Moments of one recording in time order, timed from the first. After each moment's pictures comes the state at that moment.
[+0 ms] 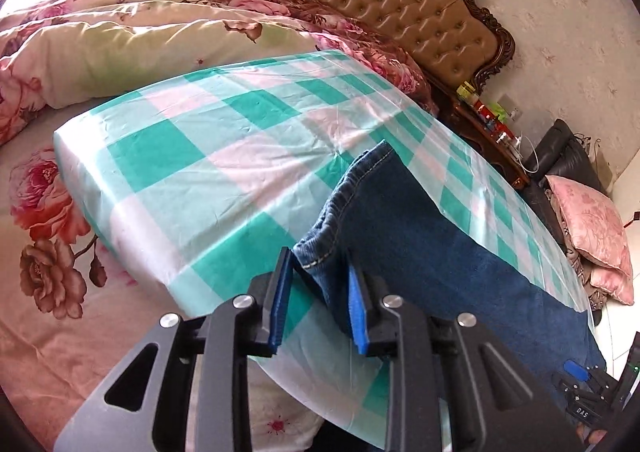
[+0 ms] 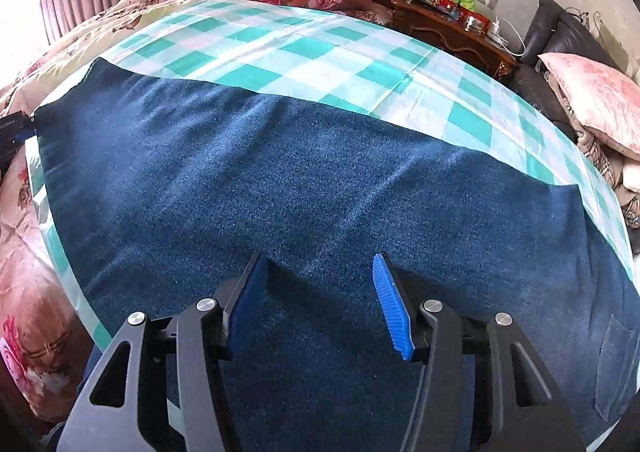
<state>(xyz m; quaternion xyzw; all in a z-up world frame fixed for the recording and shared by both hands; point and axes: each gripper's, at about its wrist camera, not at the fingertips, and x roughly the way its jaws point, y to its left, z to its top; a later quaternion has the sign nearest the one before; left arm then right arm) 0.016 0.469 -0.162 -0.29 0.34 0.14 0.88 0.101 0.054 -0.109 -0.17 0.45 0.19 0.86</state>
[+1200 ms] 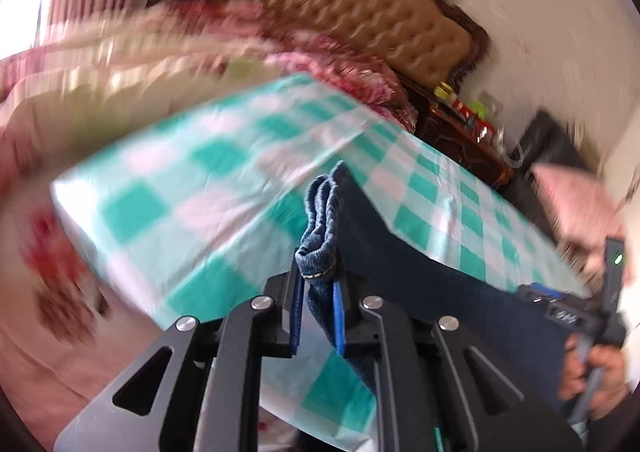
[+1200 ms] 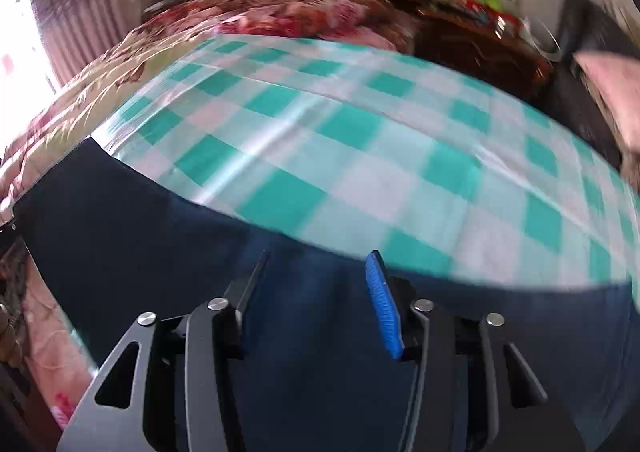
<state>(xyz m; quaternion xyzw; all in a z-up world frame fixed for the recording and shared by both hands) 0.022 0.430 -0.092 -0.22 0.32 0.13 0.91 0.200 0.117 -0.077 -0.09 0.47 0.23 0.85</state>
